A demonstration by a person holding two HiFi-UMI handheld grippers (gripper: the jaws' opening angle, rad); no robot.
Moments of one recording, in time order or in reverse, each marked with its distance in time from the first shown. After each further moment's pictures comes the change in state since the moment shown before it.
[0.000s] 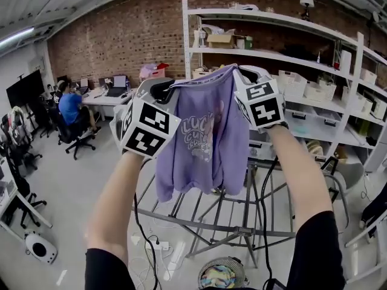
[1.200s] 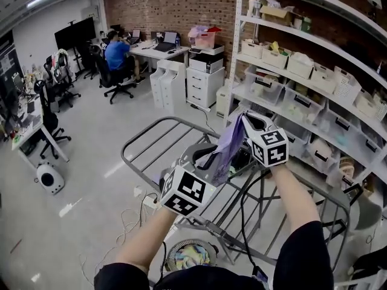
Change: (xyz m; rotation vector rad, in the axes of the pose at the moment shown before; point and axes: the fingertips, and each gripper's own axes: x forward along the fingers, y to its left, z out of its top) left arm 0.021 -0.288 -0.077 -0.355 0.293 -0.115; right arm 0.021 0.104 -0.273 0.327 0.059 0.591
